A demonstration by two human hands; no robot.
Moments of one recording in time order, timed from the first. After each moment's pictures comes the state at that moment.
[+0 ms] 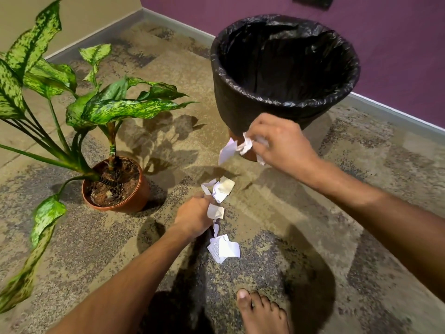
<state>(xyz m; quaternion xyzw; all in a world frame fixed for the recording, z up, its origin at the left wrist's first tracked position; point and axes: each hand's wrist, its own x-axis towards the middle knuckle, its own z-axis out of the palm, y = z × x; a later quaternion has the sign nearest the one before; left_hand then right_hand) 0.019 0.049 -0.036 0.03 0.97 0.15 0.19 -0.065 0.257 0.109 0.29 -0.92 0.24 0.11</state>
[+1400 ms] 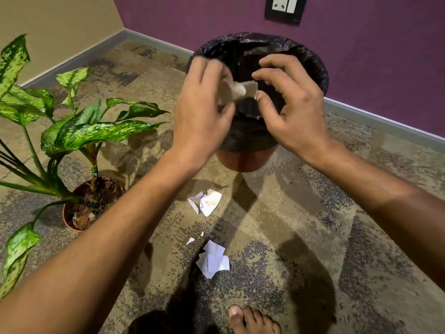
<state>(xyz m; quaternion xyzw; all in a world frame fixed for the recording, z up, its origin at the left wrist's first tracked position) -0.078 0.117 0.168 0.13 0.88 0.31 -0.33 -0.087 0.287 0.166 0.24 -0.86 0.30 0.34</state>
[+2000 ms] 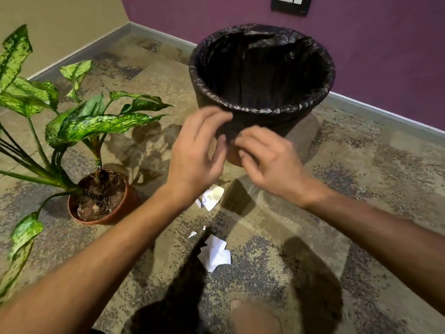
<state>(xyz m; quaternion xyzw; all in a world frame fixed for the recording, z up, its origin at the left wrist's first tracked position) -0.036 0.098 0.111 0.24 0.85 0.31 -0.35 -0.046 0.276 0.095 0.35 -0.87 0.24 0.25</state>
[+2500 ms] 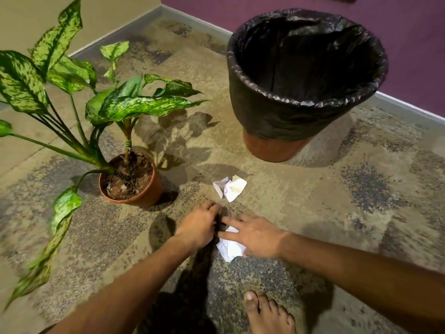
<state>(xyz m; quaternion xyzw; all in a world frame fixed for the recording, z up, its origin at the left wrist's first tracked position) 0.044 0.037 -0.045 0.08 0.96 0.15 0.22 0.029 0.226 -0.044 0.51 -0.83 -0.04 -0.22</state>
